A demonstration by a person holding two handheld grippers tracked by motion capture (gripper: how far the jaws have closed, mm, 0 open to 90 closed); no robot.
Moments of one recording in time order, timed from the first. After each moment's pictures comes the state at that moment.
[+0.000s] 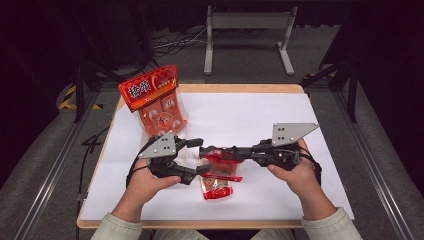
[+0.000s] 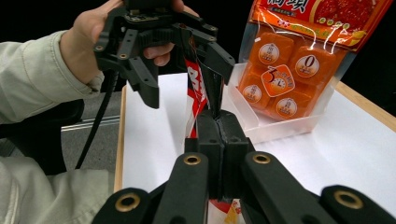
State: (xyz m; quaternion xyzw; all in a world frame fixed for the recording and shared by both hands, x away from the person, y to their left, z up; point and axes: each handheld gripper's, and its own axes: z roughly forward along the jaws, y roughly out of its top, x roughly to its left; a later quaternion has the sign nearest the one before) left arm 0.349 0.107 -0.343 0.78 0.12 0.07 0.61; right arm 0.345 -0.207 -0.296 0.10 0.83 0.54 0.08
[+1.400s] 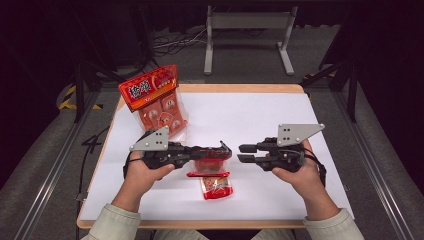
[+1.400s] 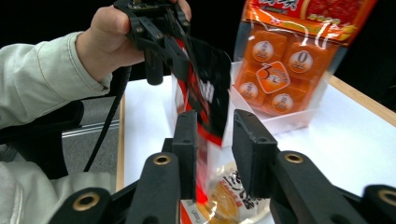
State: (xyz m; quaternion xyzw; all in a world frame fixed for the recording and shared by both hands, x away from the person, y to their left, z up) left arm 0.365 0.127 -0.332 0.78 0.07 0.03 0.63; right arm 0.342 -0.220 -0.297 0.12 0.82 0.55 0.09
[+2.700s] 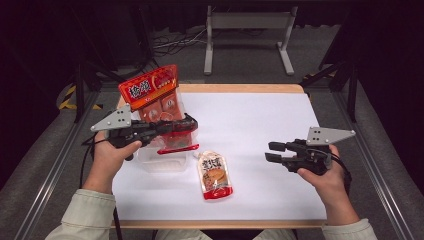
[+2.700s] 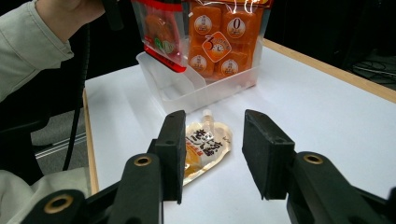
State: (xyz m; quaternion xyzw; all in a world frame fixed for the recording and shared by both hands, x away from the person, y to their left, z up) left arm 0.396 0.201 -0.307 0.77 0.11 0.12 0.62; right arm 0.339 -0.284 -0.317 0.22 0.80 0.54 0.11
